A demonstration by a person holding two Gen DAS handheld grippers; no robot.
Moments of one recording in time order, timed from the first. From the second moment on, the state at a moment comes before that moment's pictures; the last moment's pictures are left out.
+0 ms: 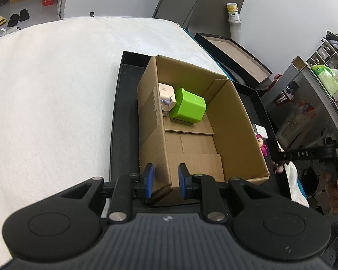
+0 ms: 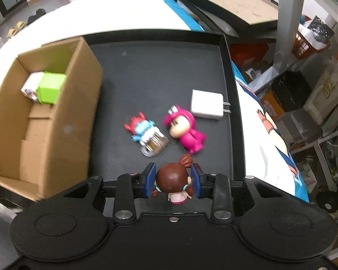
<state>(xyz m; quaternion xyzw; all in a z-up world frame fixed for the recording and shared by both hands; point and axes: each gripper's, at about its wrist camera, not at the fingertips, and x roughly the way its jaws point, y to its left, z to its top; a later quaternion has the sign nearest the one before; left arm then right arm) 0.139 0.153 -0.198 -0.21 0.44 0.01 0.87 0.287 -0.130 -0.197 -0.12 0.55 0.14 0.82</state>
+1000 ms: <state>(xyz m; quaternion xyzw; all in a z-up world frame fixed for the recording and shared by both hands) 0.137 0.158 -0.200 -0.22 0.43 0.00 0.87 0.292 -0.042 -0.118 -0.08 0.47 0.22 0.85</state>
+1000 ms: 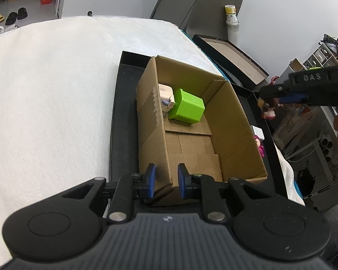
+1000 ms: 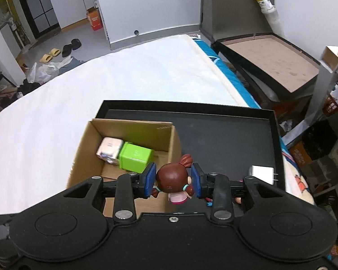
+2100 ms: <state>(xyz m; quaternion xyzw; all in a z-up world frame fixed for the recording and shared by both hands) 0.138 0.159 -0.200 -0.22 0.44 0.00 0.87 0.293 0.041 -0.149 -0.09 0.50 0.26 0.82</state>
